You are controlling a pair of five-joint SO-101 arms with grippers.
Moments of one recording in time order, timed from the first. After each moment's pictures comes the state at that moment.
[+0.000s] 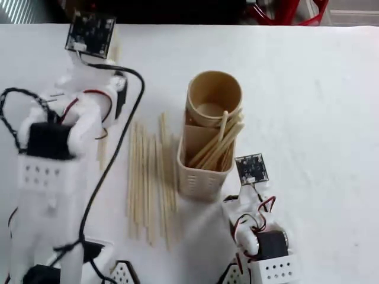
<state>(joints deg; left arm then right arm) 5.6 -30.9 0.9 68.3 -6.6 -13.4 -103.1 96.4 72.7 4.3</state>
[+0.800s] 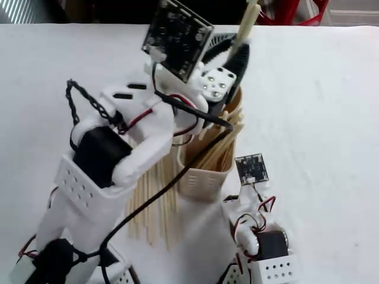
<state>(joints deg) 36.4 -19.1 -21.9 59.6 -1.0 -13.4 -103.1 96.4 72.7 4.3</state>
